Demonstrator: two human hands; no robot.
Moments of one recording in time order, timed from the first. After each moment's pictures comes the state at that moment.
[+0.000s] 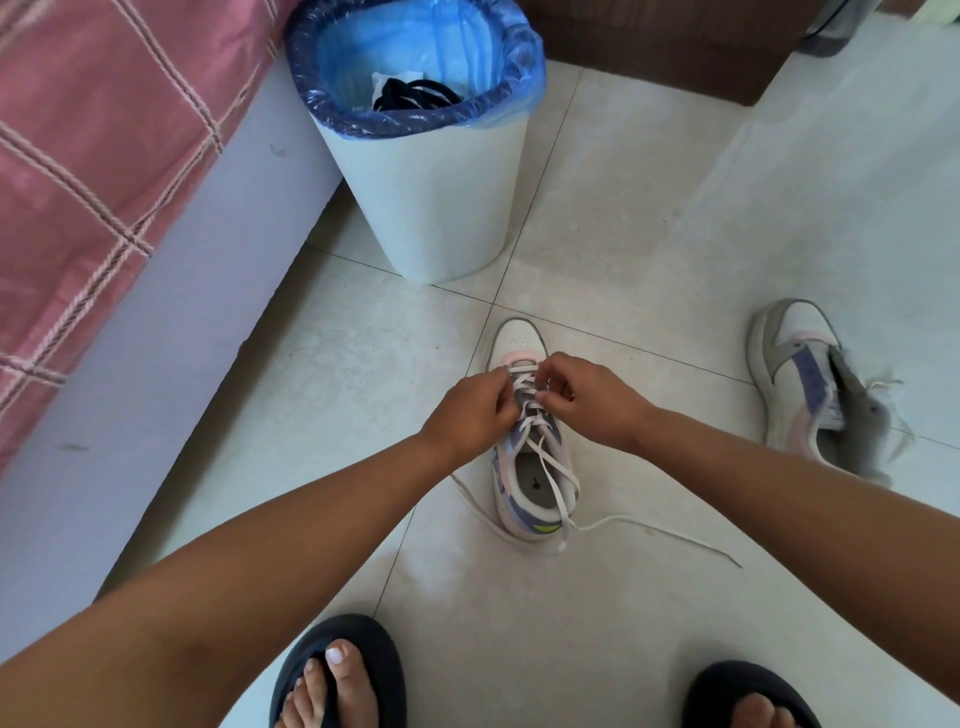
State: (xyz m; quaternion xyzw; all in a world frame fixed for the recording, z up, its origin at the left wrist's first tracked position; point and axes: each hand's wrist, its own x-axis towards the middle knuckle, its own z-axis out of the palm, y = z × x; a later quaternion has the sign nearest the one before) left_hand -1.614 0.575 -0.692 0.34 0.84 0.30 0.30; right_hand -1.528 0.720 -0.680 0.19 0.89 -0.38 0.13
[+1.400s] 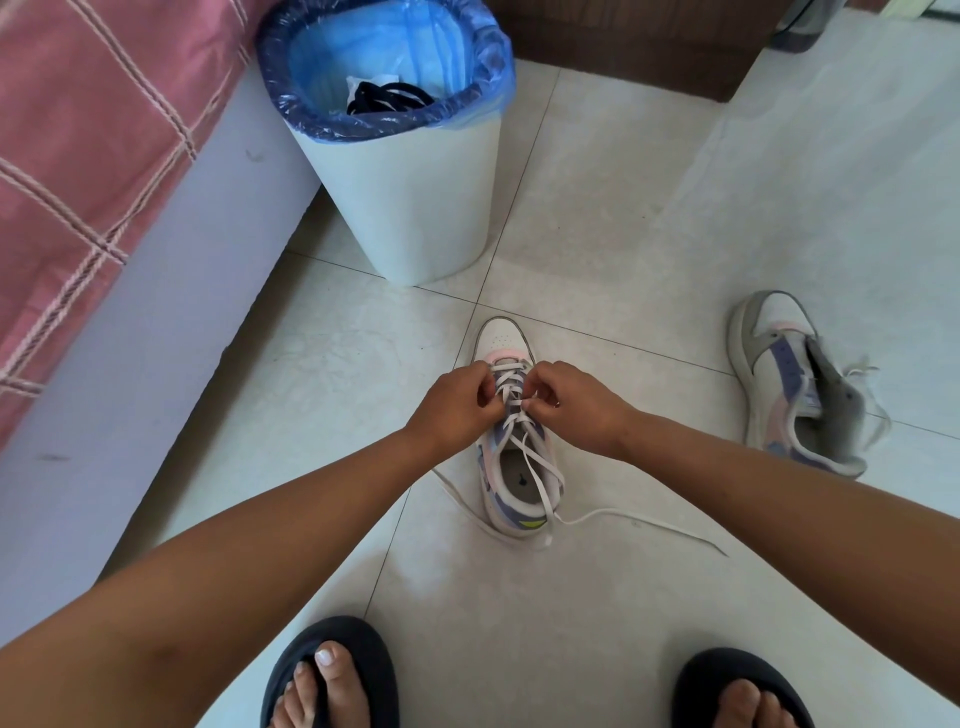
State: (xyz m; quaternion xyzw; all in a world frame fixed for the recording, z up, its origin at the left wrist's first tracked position) left_hand -1.616 0.577 -0.691 0.32 0.85 0.30 0.30; right_hand -1.519 0.716 -0.677 0.20 0.88 -0.40 0.16
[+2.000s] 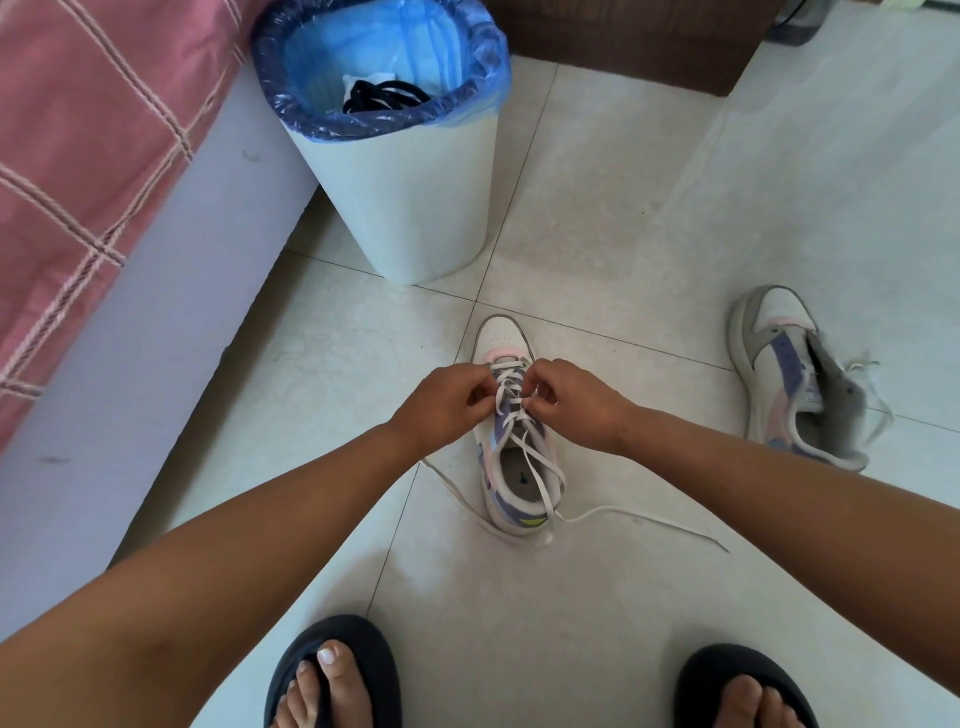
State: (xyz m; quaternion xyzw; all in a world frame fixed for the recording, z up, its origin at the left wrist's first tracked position) left_hand -1.628 0.569 -0.691 0.41 0.82 0.29 0.29; right_hand -1.520 0.717 -0.679 0.20 0.88 -0.40 0.17
